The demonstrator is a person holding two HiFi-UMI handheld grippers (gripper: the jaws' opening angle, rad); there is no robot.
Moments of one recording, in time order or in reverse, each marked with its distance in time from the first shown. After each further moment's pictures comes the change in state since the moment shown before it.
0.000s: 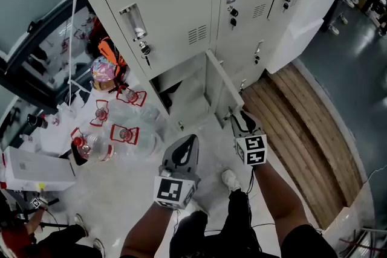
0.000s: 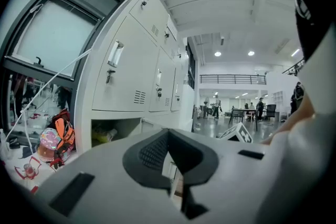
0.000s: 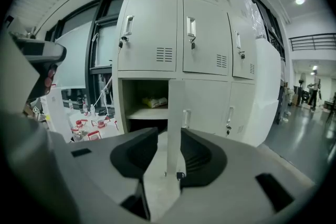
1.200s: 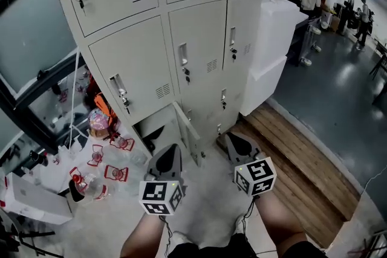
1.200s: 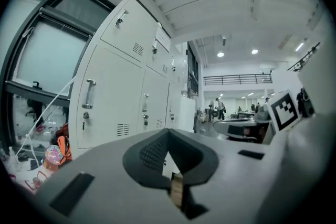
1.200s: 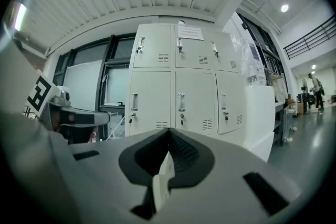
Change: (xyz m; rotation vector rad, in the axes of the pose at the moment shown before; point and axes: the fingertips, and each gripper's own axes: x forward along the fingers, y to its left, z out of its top) left arm 0.005 -0.103 0.158 0.031 -0.059 0.075; right arm -0.226 -0.058 0.208 0.024 -0.317 0.059
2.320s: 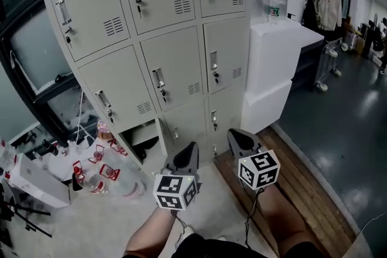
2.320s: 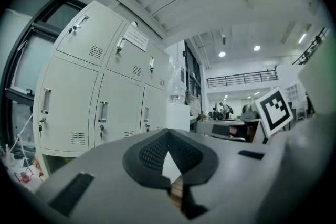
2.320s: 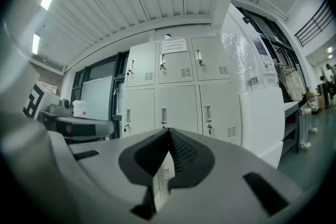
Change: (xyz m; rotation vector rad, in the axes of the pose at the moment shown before) left arm 0.135 -0.223 0.047 0.022 -0.050 0.066; right arm -0.051 -0.211 0.049 0.030 -0.063 0.200
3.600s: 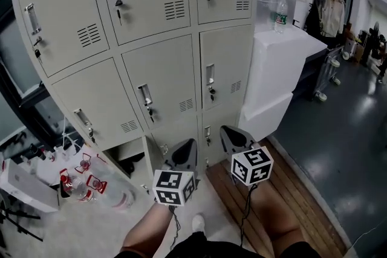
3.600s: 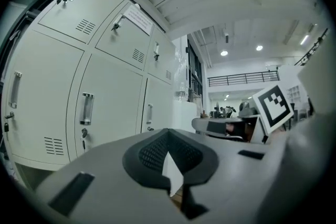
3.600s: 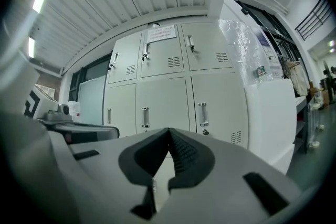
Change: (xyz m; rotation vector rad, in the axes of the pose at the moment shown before) left arm 0.150 0.054 0.000 -0.015 0.012 -0.006; right arm 0.130 -0.091 0.004 0.027 0.014 0.017
